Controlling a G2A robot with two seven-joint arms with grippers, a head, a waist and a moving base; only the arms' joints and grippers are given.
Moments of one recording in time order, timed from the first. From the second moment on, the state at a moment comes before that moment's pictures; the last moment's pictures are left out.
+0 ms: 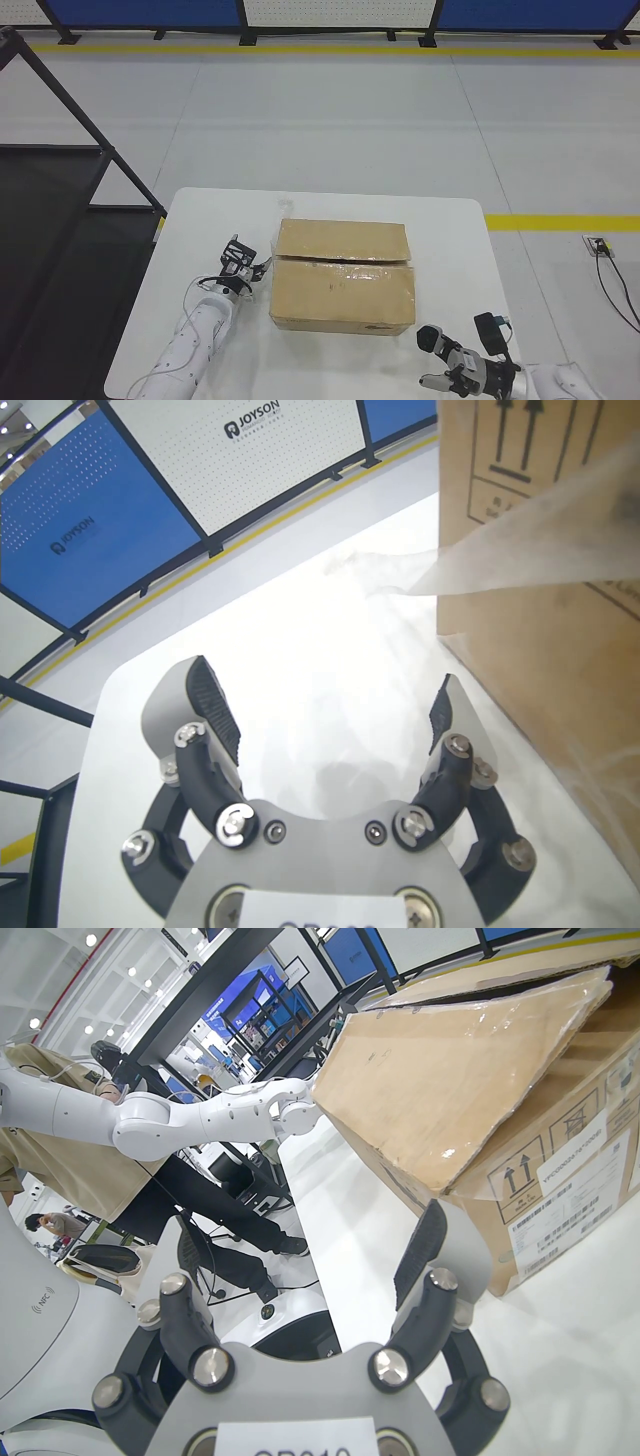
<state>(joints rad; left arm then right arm) 0.76 -1.31 -1.10 -0.71 1.57 -0.05 0.41 -1.28 -0.69 1.07 -1.54 -0.38 -1.01 0.06</state>
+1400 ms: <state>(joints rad) 0.73 -1.34 -1.16 -0.69 1.50 0.08 0.55 -1.21 -0.61 0.89 -1.50 -0.54 -1.01 -0.24</state>
